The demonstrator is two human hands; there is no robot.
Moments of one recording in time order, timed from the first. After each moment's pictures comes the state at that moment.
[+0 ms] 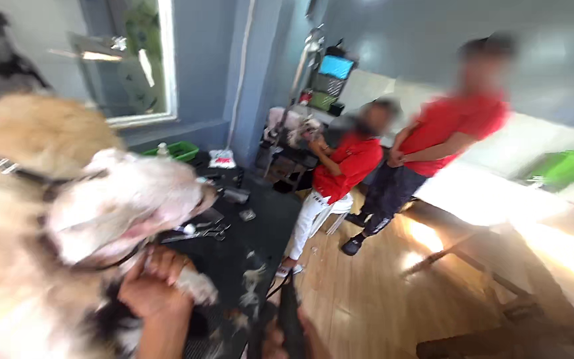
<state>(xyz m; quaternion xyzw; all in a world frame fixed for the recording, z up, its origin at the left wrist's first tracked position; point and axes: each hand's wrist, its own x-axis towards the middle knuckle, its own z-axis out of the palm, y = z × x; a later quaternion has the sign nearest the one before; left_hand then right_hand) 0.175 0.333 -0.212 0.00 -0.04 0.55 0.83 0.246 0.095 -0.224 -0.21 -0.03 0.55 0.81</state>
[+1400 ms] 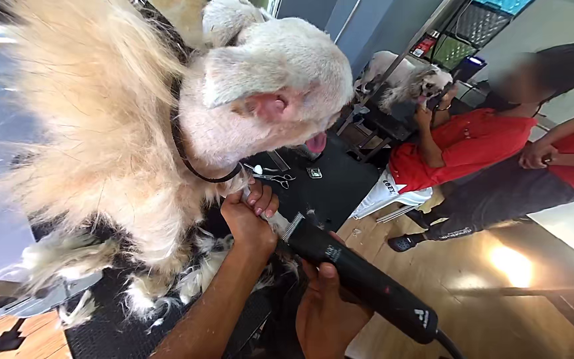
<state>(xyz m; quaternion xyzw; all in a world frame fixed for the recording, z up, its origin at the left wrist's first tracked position) 0.173 0.310 -0.205 0.01 0.02 0.57 0.82 0.194 0.175 -0.234 -0.44 -0.21 0.04 0.87</state>
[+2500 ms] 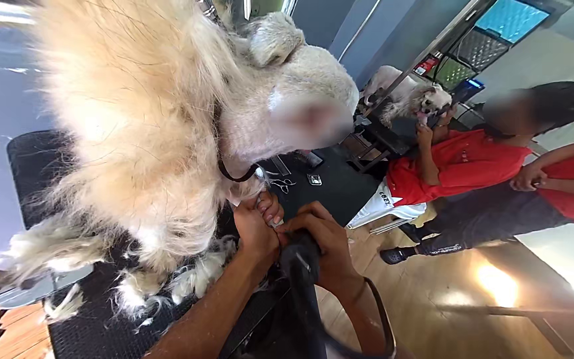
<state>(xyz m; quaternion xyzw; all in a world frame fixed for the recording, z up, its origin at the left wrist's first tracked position) 0.175 0.294 -0.216 0.14 0.09 0.53 0.83 0.288 0.220 -0.195 -0.54 -0.75 -0.02 0.38</state>
